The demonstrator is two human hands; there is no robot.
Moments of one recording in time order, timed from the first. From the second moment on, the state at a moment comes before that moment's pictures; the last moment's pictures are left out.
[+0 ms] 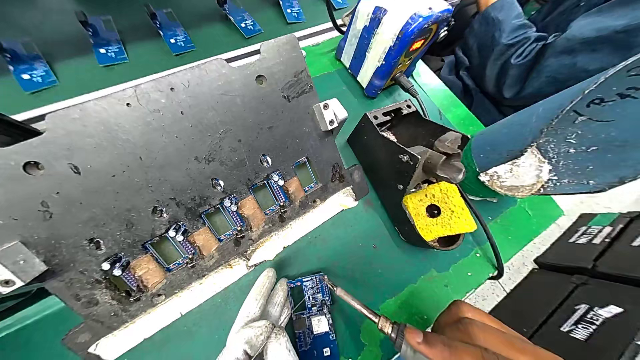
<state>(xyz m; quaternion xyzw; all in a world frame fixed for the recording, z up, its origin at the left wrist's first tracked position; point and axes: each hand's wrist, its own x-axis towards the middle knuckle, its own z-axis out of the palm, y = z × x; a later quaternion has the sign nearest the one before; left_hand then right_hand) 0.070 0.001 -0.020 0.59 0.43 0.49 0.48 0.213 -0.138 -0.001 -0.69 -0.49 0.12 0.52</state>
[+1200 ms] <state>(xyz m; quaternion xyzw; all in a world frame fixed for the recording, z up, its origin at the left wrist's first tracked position) 0.065 0.001 -0.024 0.61 0.42 0.48 0.48 0.268 -0.196 -0.011 -0.77 -0.35 -0.17 0.51</state>
